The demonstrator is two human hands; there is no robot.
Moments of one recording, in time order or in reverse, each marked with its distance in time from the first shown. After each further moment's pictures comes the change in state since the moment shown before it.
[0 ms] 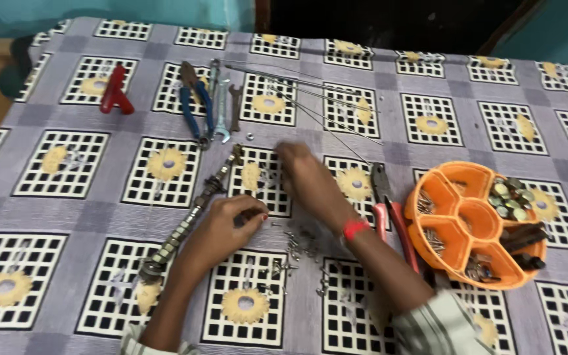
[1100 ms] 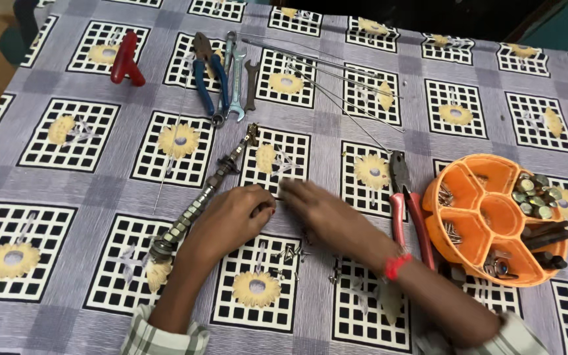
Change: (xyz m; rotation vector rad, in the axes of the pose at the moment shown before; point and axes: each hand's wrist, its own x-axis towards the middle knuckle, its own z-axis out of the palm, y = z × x) left_hand -0.010 0.012 -0.007 0.210 -0.177 -0.193; right_hand -0.057 -0.028 -0.010 -0.105 -0.273 -0.371
